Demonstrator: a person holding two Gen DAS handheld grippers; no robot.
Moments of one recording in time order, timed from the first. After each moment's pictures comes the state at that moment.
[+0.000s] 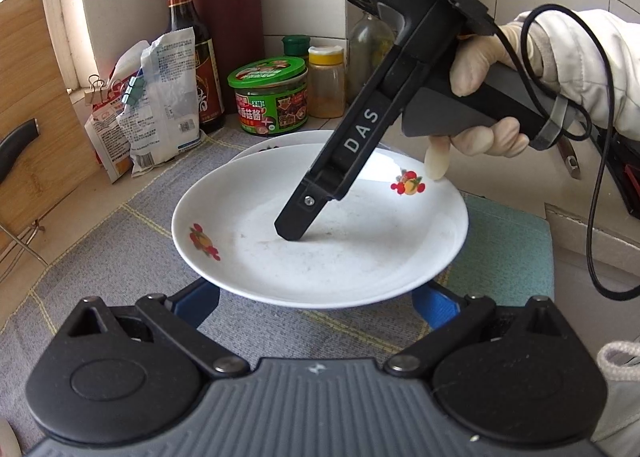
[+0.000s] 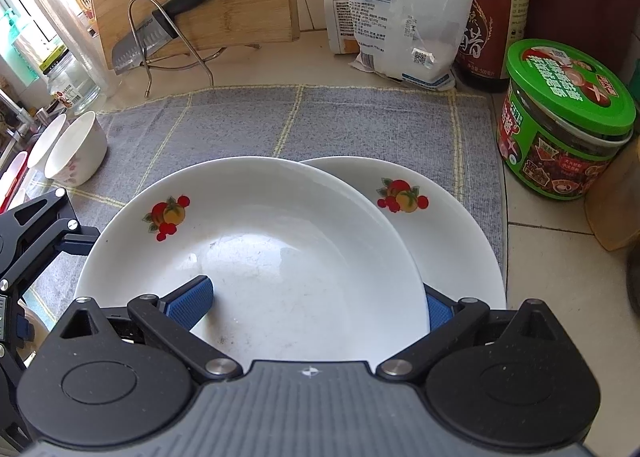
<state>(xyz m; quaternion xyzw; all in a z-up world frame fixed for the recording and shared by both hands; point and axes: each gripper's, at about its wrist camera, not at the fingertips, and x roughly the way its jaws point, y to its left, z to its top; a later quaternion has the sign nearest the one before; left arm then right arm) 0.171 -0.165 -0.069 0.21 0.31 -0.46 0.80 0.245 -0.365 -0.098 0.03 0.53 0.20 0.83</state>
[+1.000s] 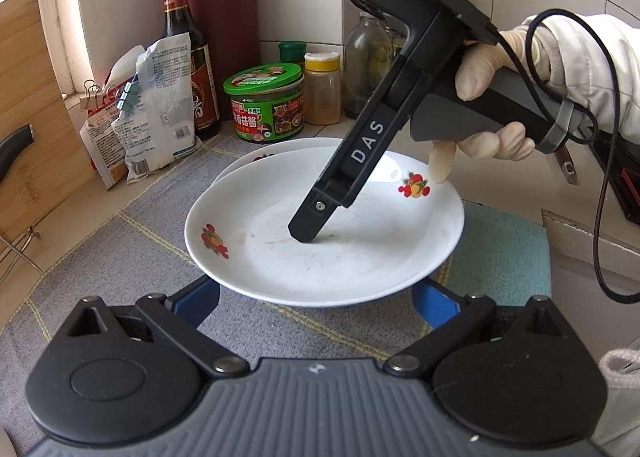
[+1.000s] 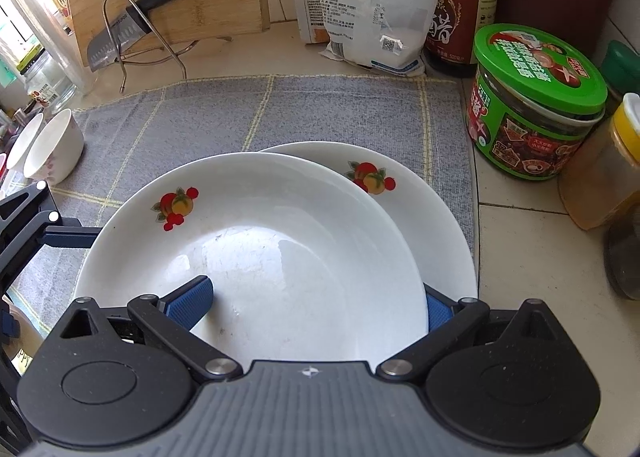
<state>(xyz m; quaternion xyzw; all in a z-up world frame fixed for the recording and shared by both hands) 0.175 -0.167 -0.069 0.20 0.30 -0.47 0.80 0.240 -0.371 -0.096 0.02 0.54 0.16 0.82</state>
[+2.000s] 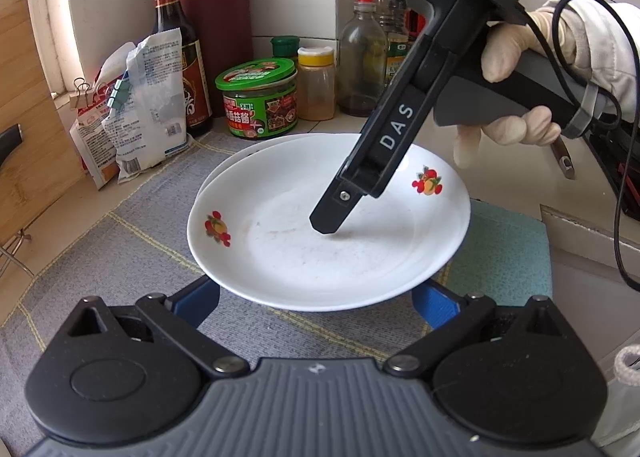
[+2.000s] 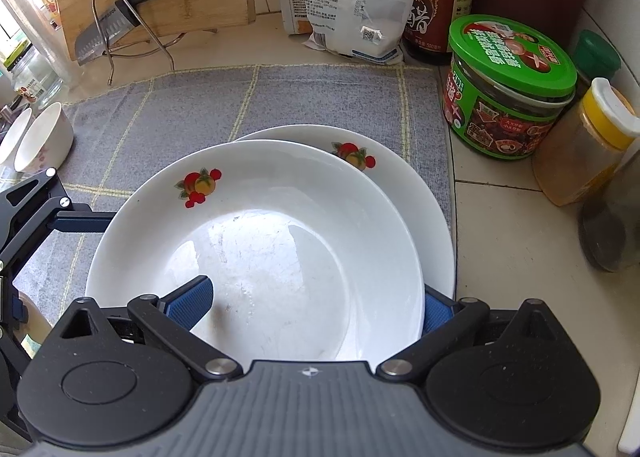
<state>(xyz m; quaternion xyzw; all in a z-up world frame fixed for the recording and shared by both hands) 0.179 -0.171 -0.072 0.20 0.31 -0.48 0.80 0.229 -0.374 -0.088 0.01 0.56 0.13 0.82</state>
